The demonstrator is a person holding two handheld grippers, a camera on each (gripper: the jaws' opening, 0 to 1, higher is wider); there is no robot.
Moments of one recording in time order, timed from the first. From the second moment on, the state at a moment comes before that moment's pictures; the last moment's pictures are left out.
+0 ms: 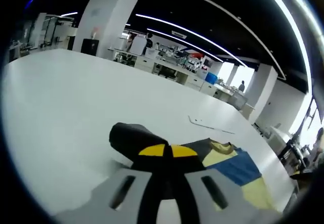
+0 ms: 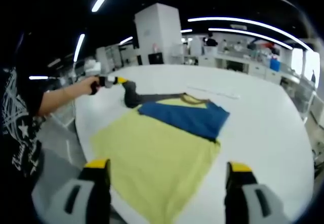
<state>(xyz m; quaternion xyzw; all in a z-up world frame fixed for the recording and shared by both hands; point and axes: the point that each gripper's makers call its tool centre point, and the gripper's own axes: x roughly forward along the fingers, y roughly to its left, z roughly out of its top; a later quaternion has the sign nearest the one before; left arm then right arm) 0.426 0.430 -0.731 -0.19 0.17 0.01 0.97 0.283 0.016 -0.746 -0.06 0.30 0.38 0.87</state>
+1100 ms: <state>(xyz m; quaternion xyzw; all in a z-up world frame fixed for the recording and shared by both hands) 0.466 0.296 -0.724 -0.23 0.16 -0.11 0.95 0.278 0.012 -0.763 -0.04 0.32 0.38 0.87</state>
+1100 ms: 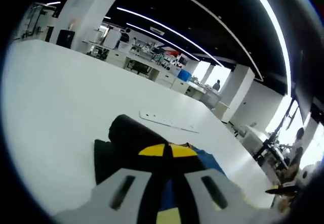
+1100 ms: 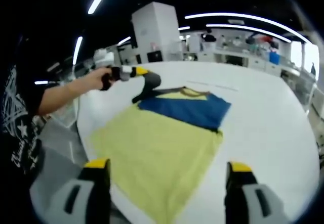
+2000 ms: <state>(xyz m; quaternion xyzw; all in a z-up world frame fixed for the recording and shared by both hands) 0.463 0.224 -0.748 -0.26 0.19 -0.19 0.93 0.274 0.006 -0.771 -0.03 0.33 0.37 0.87</state>
